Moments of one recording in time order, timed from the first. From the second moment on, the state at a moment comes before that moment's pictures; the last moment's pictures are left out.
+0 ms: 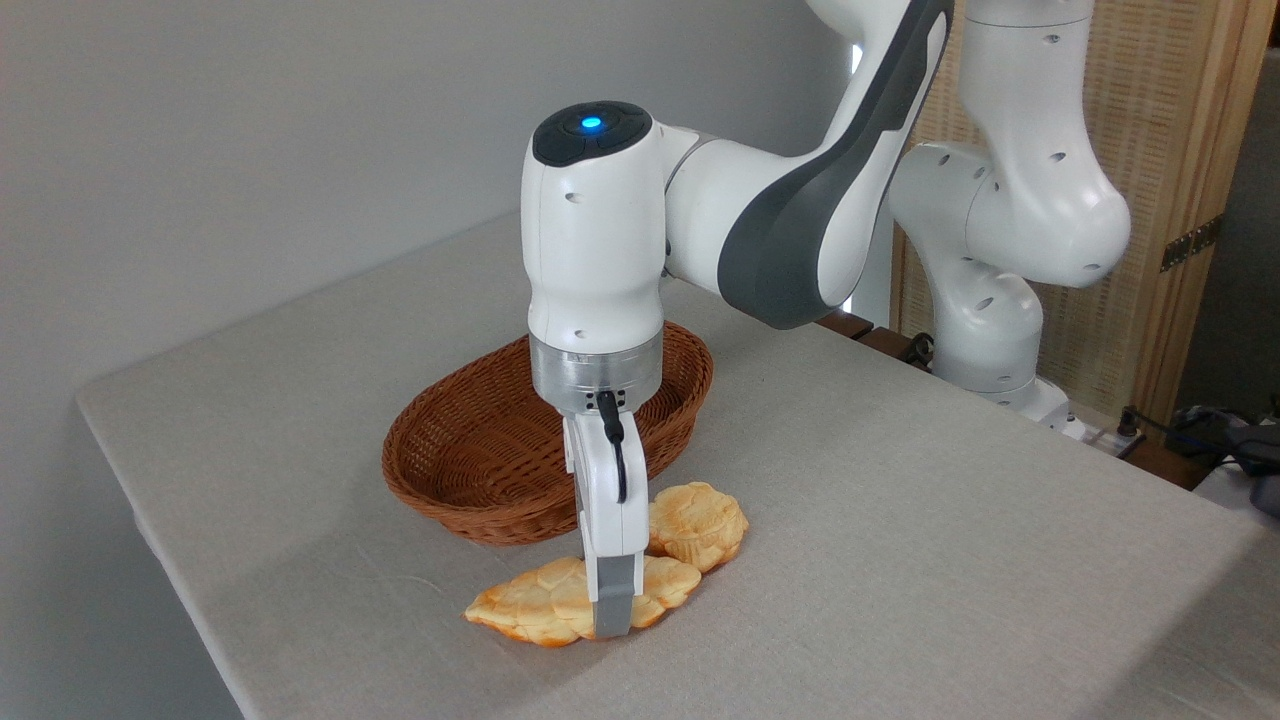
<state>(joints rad) -0.05 -0.03 0.14 -2.17 -0.11 2.25 1.43</state>
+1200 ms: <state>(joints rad) -0.05 -0.06 0.15 -2.10 -0.12 2.25 1.30</state>
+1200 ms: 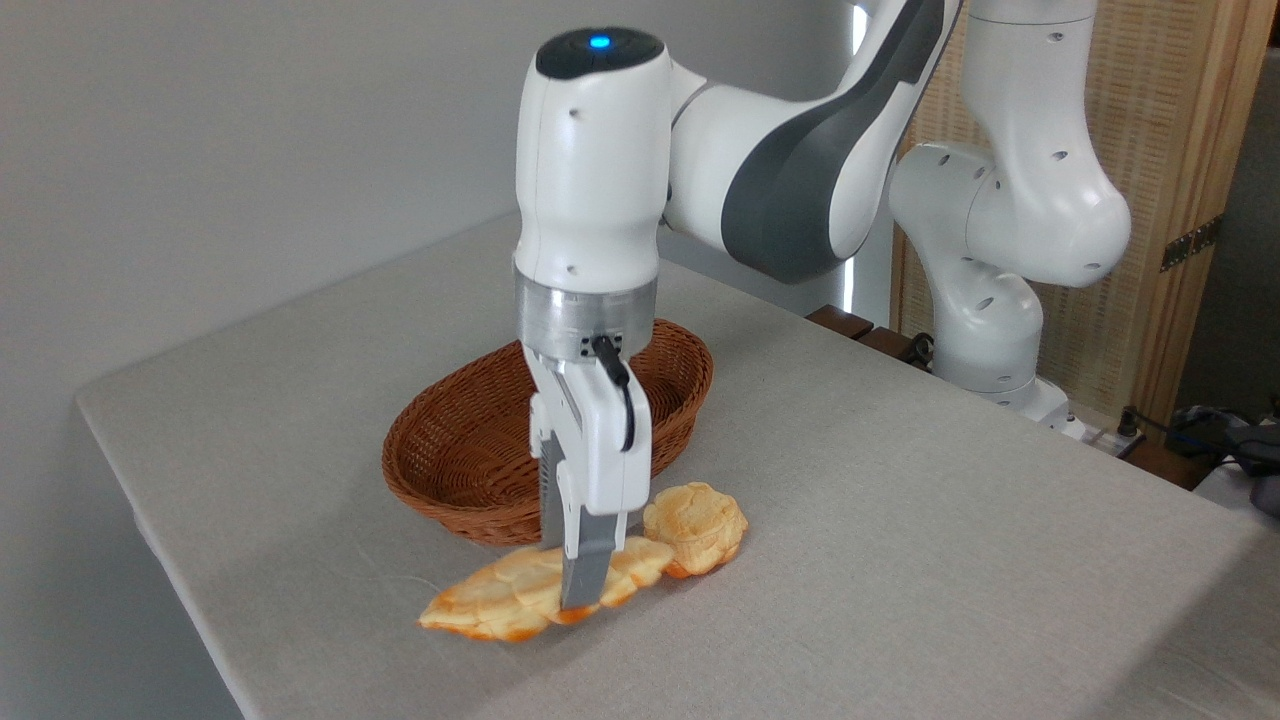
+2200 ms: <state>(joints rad) -0.06 -0.14 -0.21 -2.05 -0.19 2.03 0.66</state>
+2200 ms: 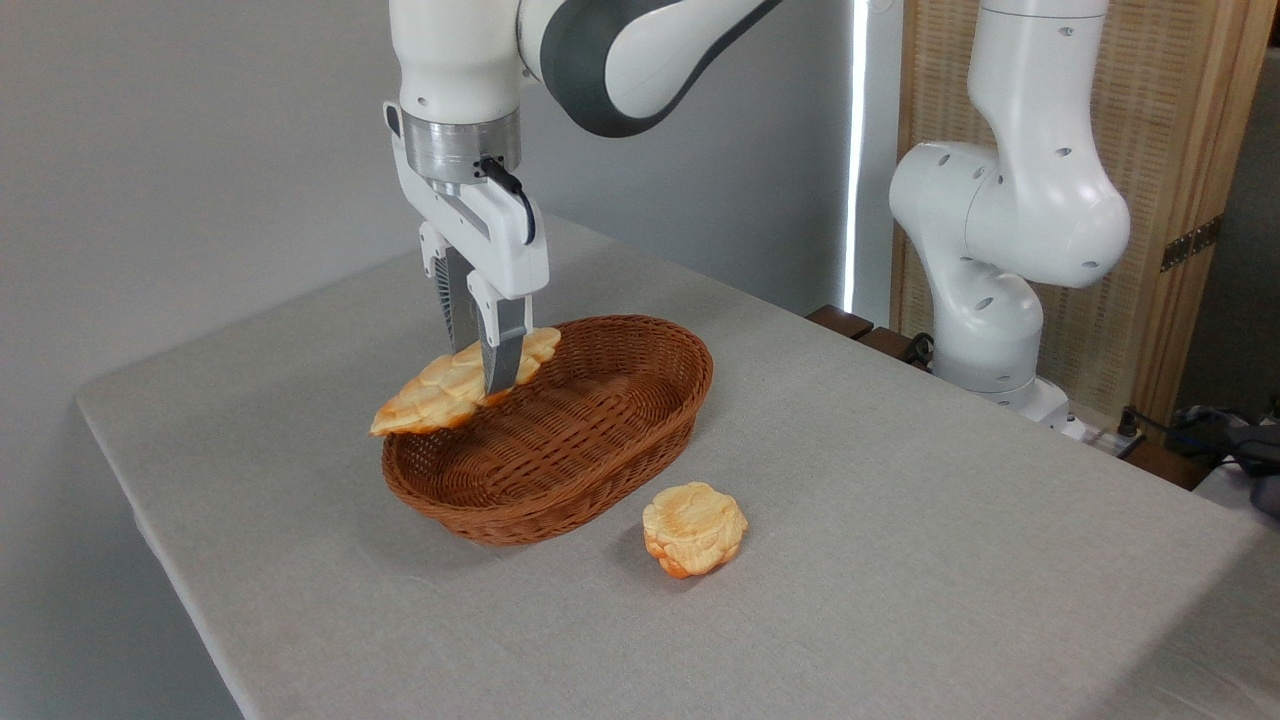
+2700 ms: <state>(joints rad) -0.06 -0.13 -0.22 -2.05 -0.19 2.01 0.66</state>
